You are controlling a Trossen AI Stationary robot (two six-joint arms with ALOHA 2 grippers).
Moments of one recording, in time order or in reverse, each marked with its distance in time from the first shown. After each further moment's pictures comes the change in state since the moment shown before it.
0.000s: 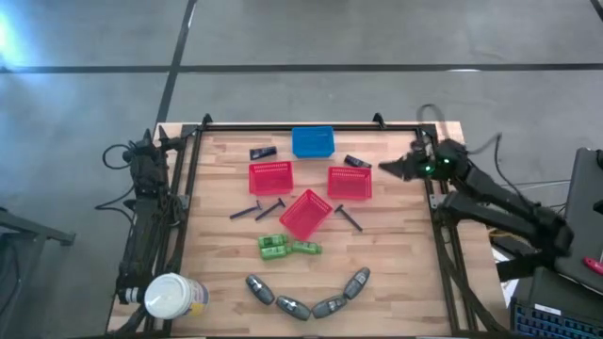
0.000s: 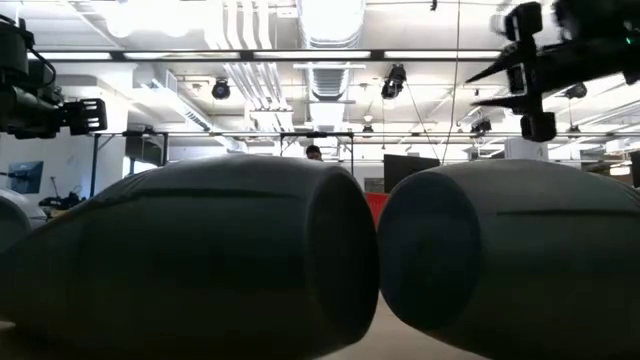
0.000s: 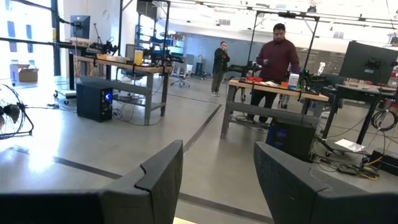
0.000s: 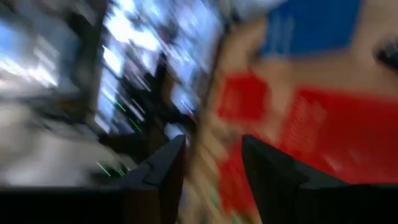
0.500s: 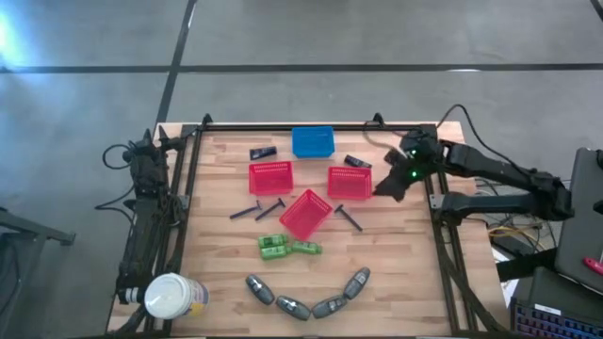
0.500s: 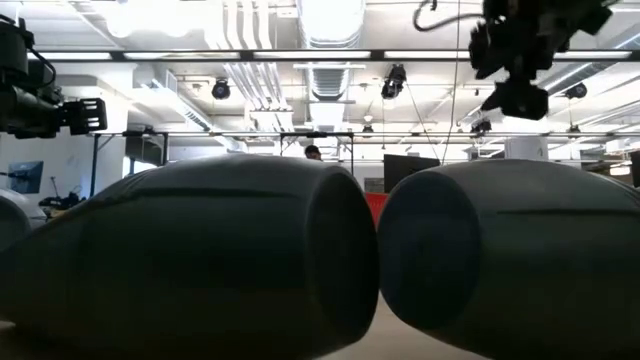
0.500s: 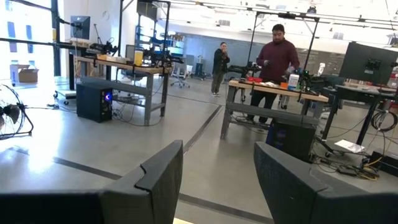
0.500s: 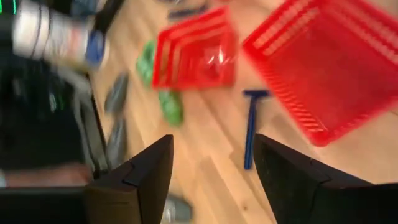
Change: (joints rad) left arm 0.000 0.000 0.000 0.003 0.000 0.000; right arm 0.220 0.407 0.422 -0.581 -0.052 -0.604
